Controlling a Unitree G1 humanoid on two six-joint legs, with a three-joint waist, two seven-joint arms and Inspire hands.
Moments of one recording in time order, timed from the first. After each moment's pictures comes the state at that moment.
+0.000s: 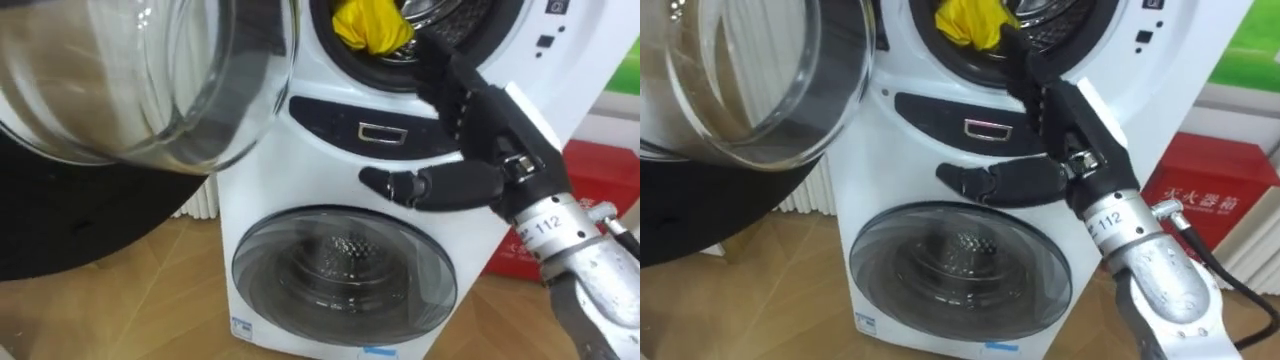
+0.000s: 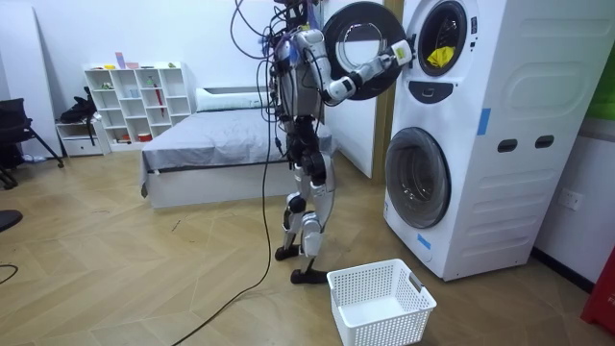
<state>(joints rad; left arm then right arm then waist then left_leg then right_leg) 0.18 0.22 0.04 1.09 0.28 0.13 0.27 -0.19 -0.33 -0.02 -0.33 0.15 0.13 0.12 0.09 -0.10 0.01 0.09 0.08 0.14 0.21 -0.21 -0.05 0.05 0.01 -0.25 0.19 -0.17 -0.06</state>
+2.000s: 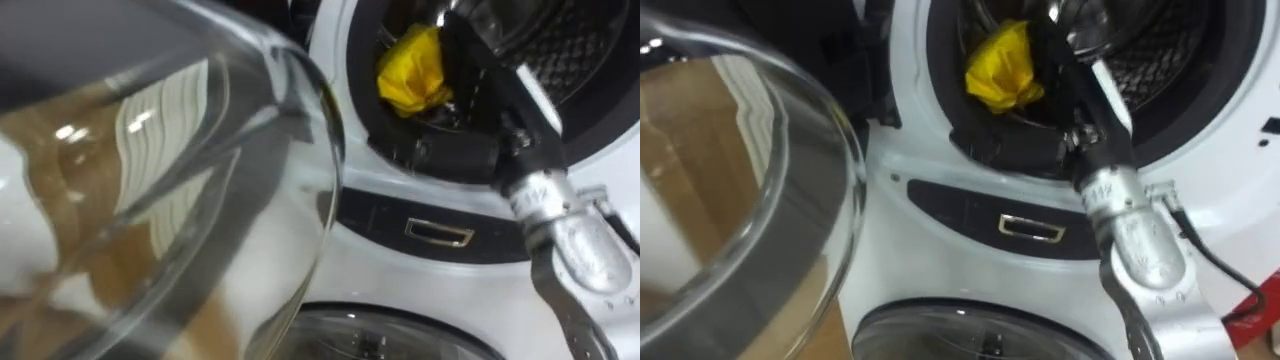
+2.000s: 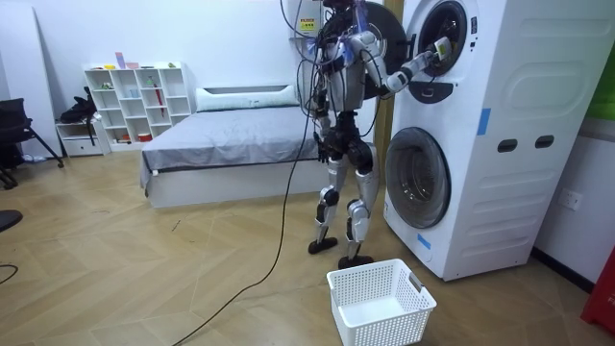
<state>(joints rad) 0.19 0.24 0.00 1.04 0.30 0.19 0.27 -0.30 -0.38 0.04 -0.25 0.22 0.15 -0.04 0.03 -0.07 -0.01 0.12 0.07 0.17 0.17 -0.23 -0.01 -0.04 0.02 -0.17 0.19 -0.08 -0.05</state>
